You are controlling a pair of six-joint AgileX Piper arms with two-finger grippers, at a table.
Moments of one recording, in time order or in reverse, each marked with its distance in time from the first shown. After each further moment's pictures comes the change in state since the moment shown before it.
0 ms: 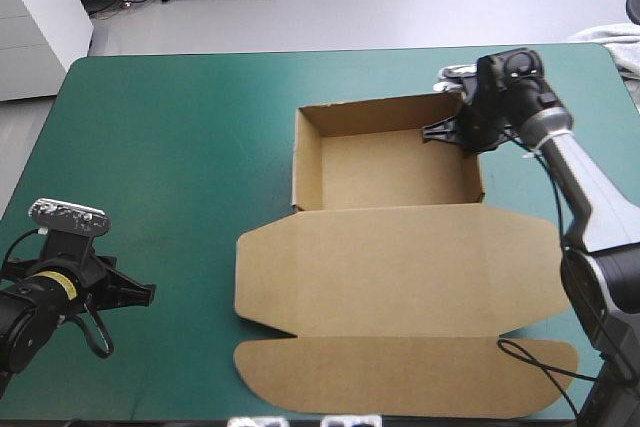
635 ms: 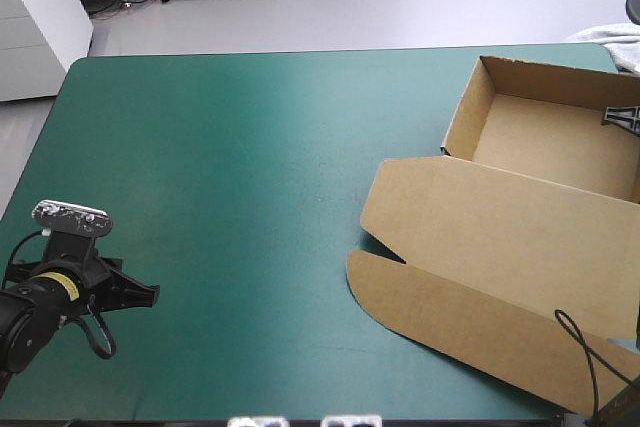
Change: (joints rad) left arm 0.000 0.000 0.000 -0.041 0.000 0.000; right arm -0.598 -0.107 0.014 -0.015 0.008 -0.160
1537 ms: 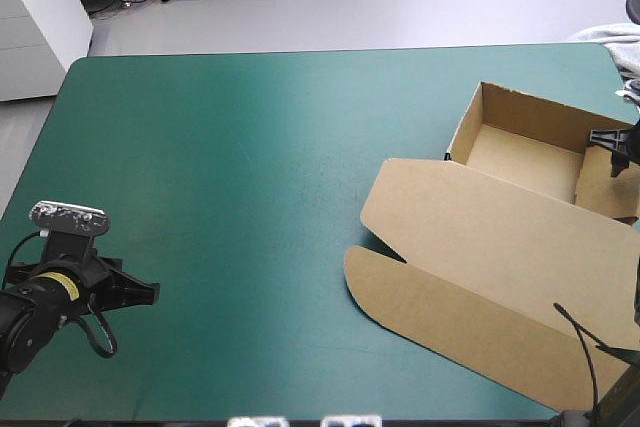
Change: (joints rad) left arm 0.000 0.000 0.000 0.000 0.001 -0.034; right arm -0.010 0.118 0.047 0.021 -0.009 -0.046
